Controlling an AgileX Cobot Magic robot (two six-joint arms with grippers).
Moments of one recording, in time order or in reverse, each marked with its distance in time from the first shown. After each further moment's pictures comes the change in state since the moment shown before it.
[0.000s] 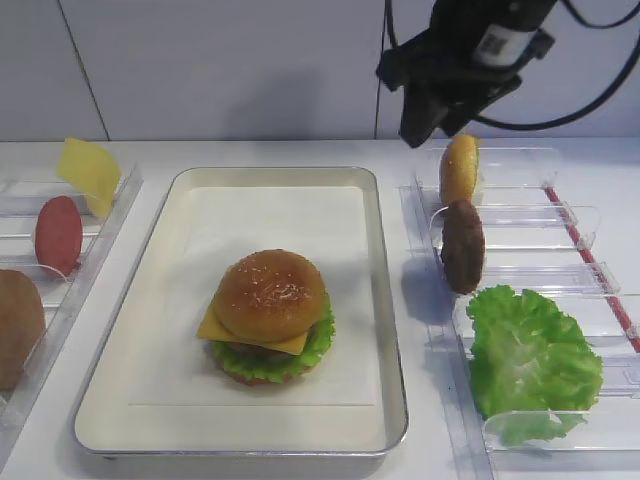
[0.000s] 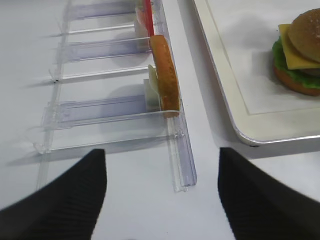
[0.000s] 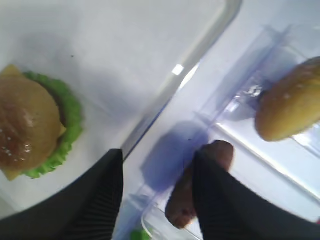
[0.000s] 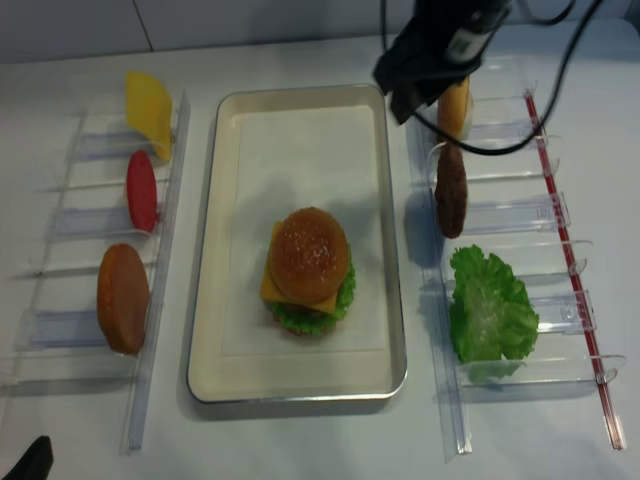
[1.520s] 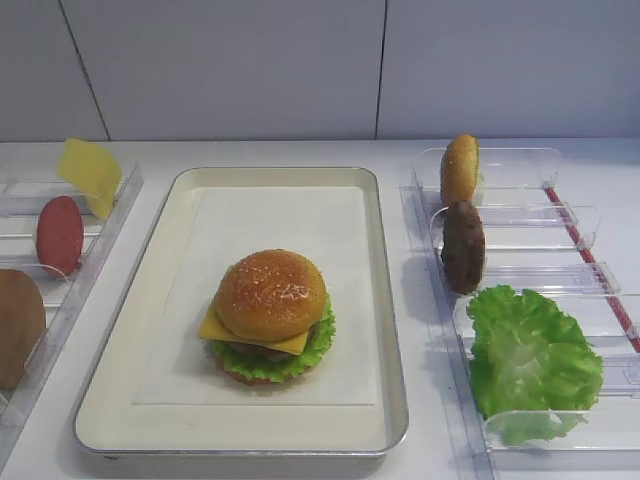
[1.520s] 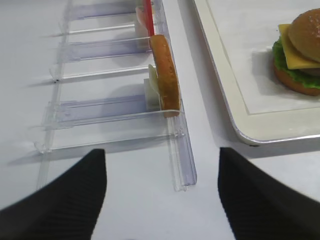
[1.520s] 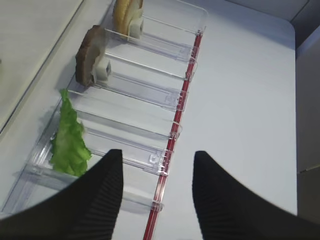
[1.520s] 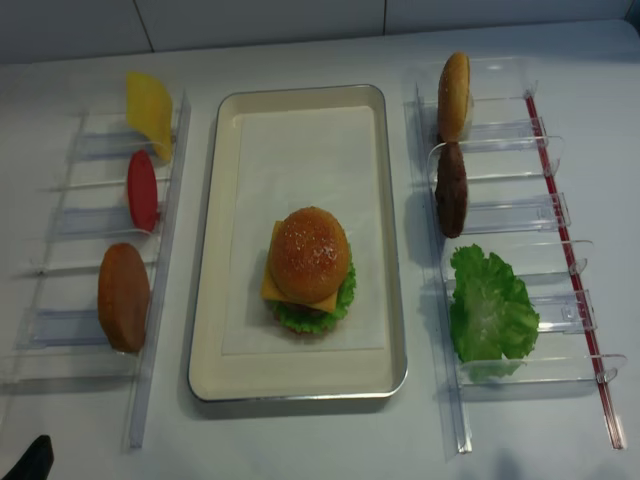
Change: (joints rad) left arm 0.000 0.000 0.000 0.000 0.000 0.000; right arm 0.000 -1.241 0.835 -0.428 -0.104 0.341
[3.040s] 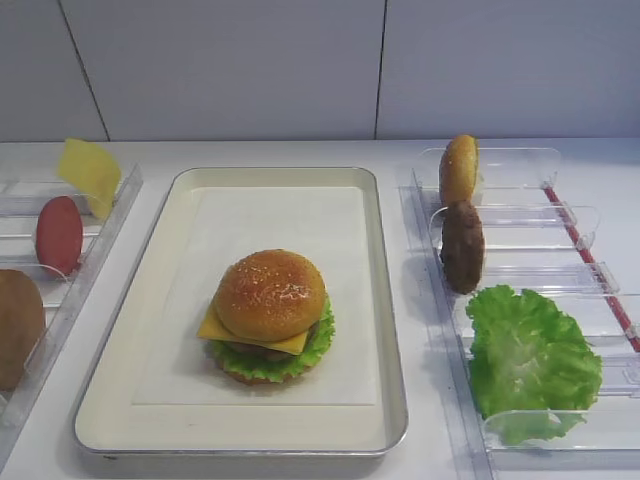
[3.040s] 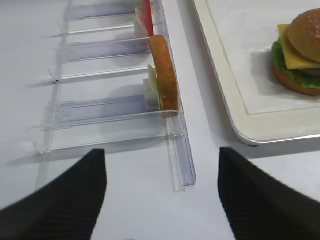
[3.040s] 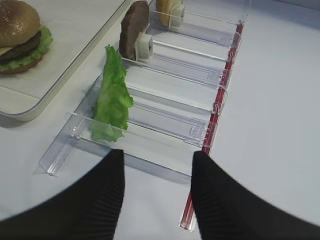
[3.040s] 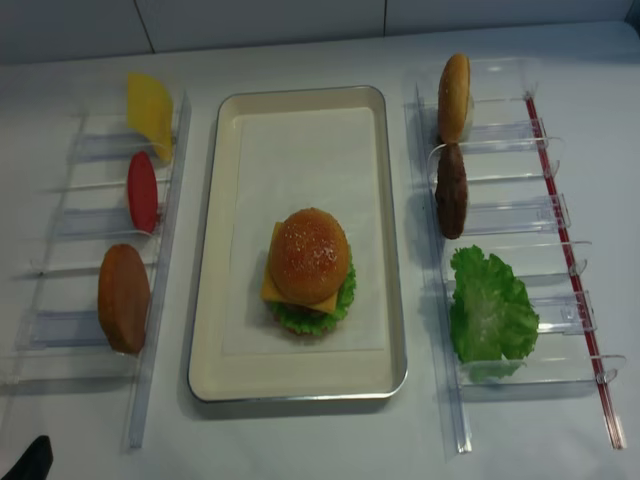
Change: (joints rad) left arm 0.000 0.000 0.000 0.000 0.000 0.000; right arm 0.000 -0.548 0.342 0.153 0.018 -0.054
